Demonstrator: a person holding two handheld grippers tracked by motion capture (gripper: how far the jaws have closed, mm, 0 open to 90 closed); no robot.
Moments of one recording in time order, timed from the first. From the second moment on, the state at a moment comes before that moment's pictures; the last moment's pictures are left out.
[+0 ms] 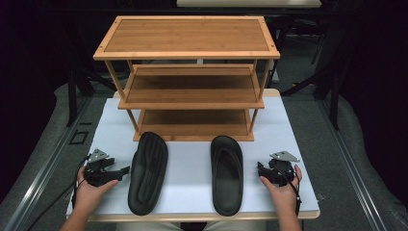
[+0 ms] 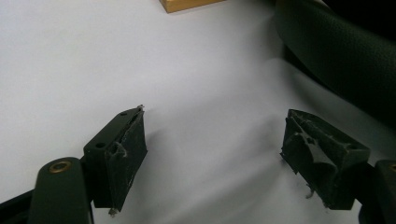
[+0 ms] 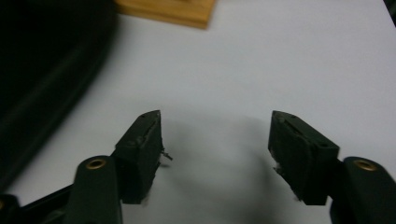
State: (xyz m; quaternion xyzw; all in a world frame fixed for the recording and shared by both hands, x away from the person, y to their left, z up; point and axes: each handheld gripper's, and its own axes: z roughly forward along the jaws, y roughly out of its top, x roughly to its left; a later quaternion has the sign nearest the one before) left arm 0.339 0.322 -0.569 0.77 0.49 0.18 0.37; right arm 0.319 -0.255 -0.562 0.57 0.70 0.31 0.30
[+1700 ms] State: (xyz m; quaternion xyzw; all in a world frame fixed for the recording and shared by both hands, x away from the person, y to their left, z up) left arm 0.309 0.250 -0.525 0.80 0.36 0.11 0.48; right arm 0.291 -0.231 -0.555 0.52 0.68 0.43 0.29
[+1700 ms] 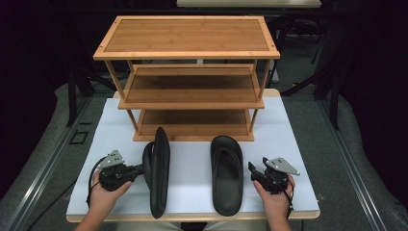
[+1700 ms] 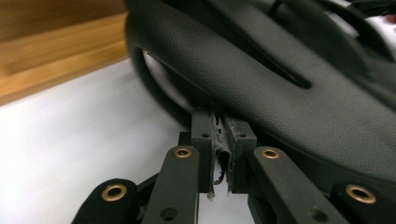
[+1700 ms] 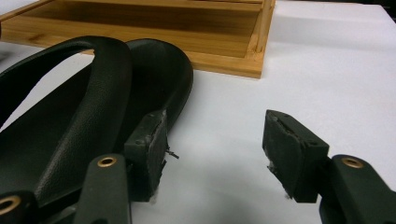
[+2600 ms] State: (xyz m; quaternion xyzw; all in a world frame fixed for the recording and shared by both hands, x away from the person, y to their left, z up) left arm 0.307 0.188 -0.538 0.80 0.35 0.07 0.48; right arm 0.291 -0.233 -0.554 0.53 0.67 0.44 0.29
